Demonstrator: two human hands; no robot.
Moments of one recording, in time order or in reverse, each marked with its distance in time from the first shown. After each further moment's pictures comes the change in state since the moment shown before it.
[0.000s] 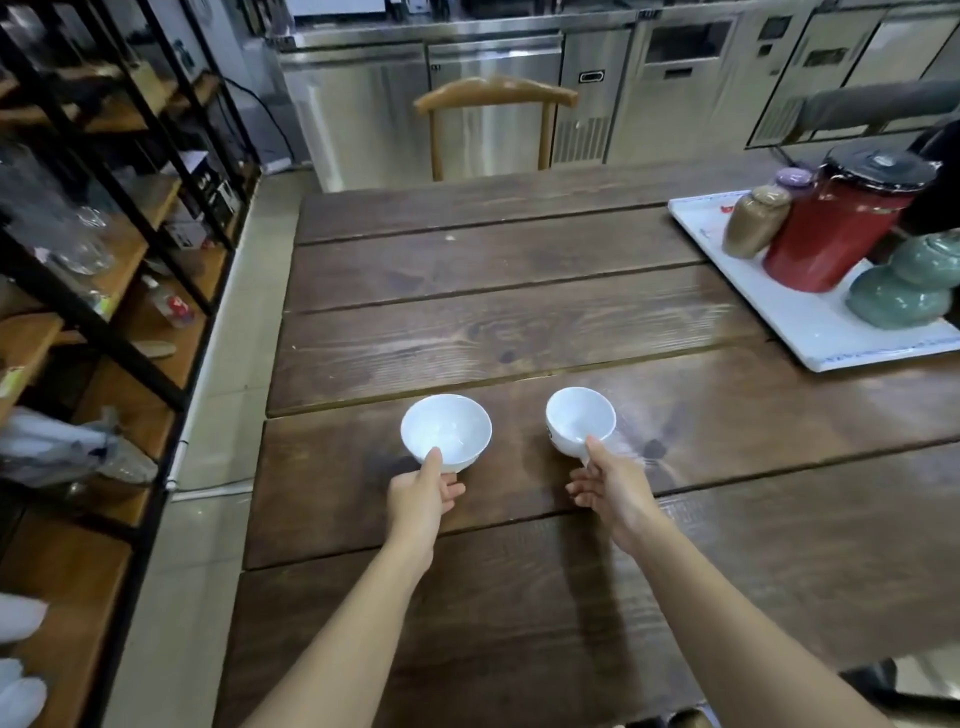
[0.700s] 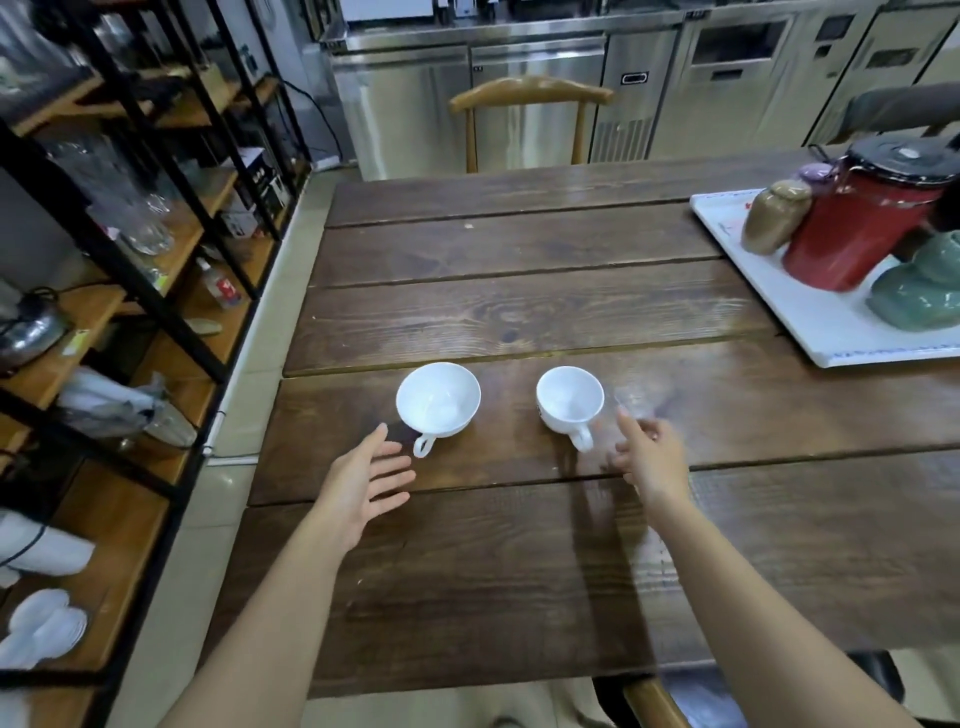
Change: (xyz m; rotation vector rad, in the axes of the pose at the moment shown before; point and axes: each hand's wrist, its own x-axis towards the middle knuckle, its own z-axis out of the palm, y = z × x) left_hand -0.019 -0.005 -0.052 -0.020 -0.118 -0.120; right_hand 0.005 0.000 -0.058 -0.234 0.147 -0.233
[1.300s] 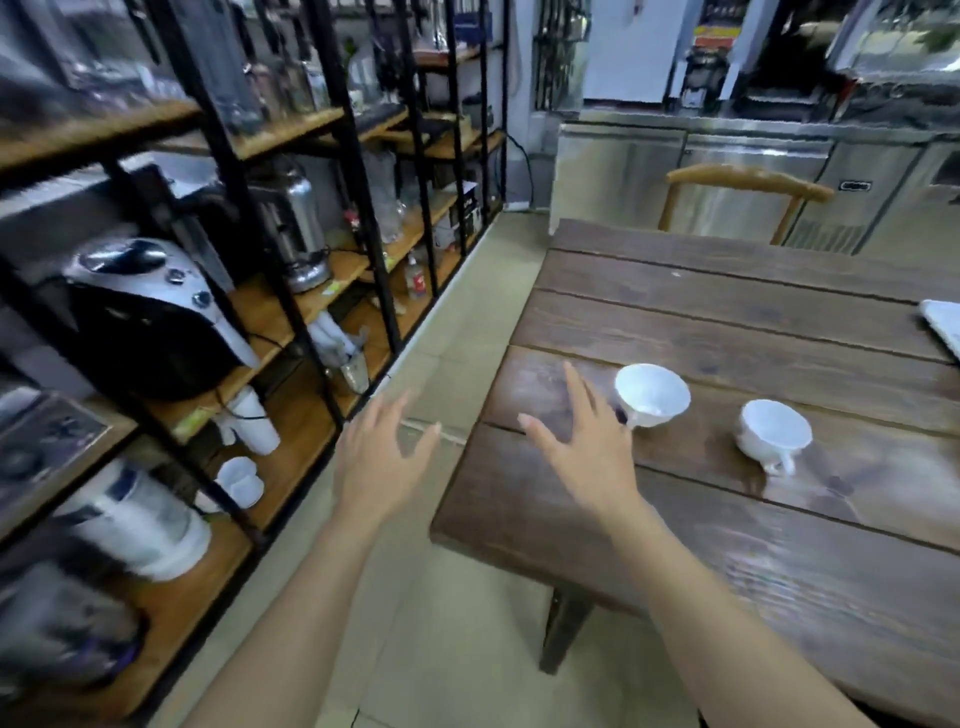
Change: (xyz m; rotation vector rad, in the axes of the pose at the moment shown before) left_hand -0.150 -0.058 -0.199 0.798 0.695 0.653; right_hand -0.229 -0.033 0.172 -0.647 -0.422 -0.883
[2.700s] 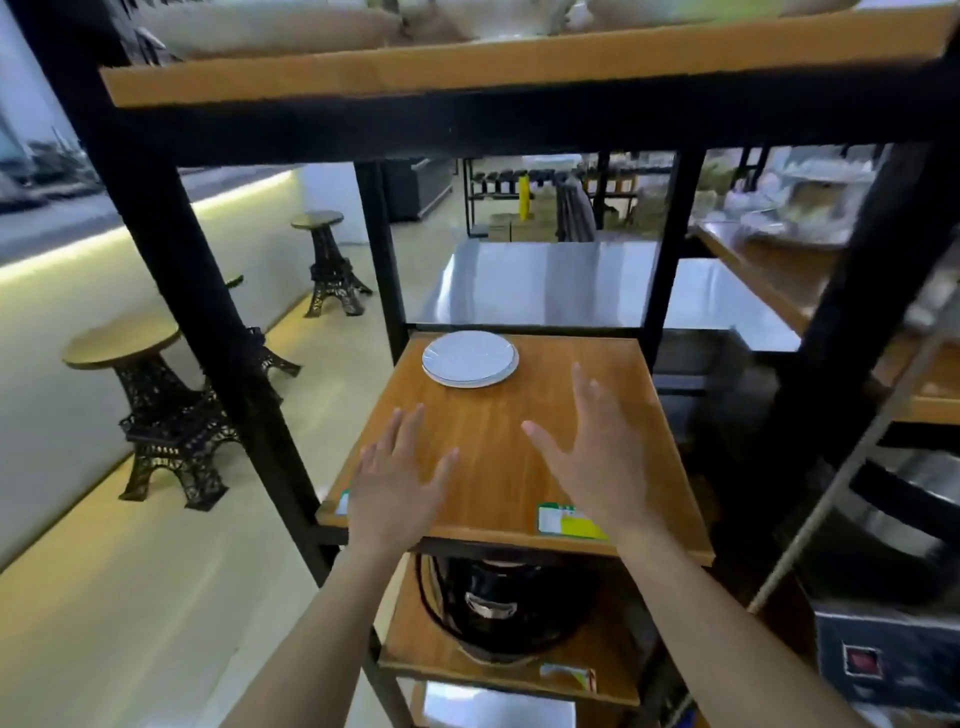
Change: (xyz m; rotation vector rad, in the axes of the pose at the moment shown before) left_hand -0.284 -0.616 -0.515 0.292 0.784 -1.075; right_hand -0.269 -0.752 0.555 0.306 -0.648 -1.068
